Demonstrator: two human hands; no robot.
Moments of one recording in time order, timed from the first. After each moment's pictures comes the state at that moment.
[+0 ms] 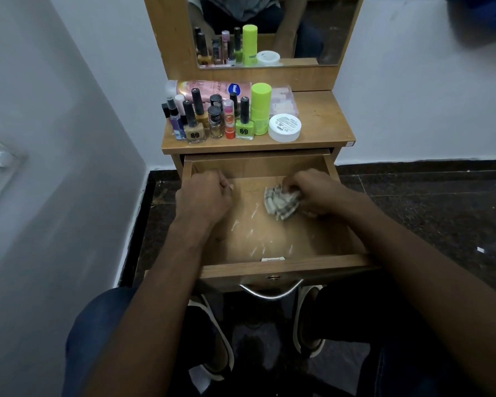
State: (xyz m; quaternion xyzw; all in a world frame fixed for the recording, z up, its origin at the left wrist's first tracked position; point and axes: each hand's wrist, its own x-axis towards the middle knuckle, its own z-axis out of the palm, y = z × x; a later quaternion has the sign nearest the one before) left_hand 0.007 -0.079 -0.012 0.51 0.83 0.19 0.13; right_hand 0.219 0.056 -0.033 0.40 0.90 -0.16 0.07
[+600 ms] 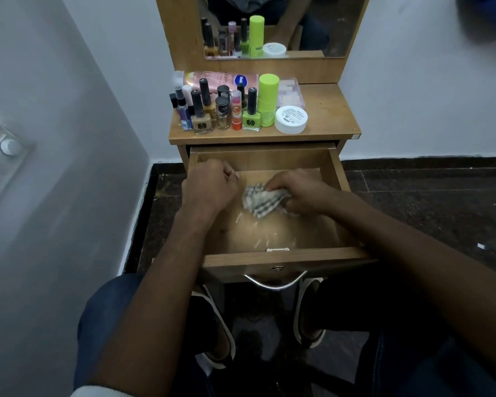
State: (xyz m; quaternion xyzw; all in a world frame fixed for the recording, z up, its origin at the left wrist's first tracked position) left_hand 0.004 -0.079 -0.012 0.50 0.82 0.23 0.14; right_hand 0.198 0.029 -0.035 0.32 0.92 -0.21 0.04
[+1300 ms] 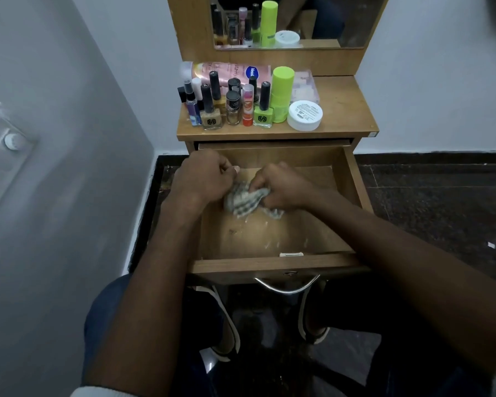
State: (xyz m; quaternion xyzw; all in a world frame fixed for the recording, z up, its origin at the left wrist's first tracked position) left_hand -0.035 -0.073 -0.003 0.55 0.79 0.20 0.18; right_hand 0.142 0.020 -0.034 0.30 0.92 -0.26 0.02
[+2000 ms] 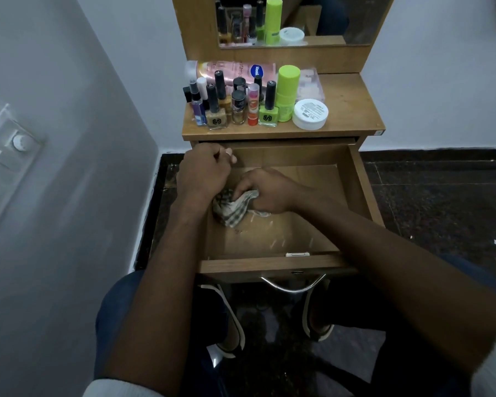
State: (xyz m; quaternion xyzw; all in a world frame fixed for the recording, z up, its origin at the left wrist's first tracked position) left_hand -0.040 -0.066 -0.015 0.46 0.80 0.34 0.17; right_hand 0.117 0.003 -0.031 0.25 0.92 -0.30 0.02
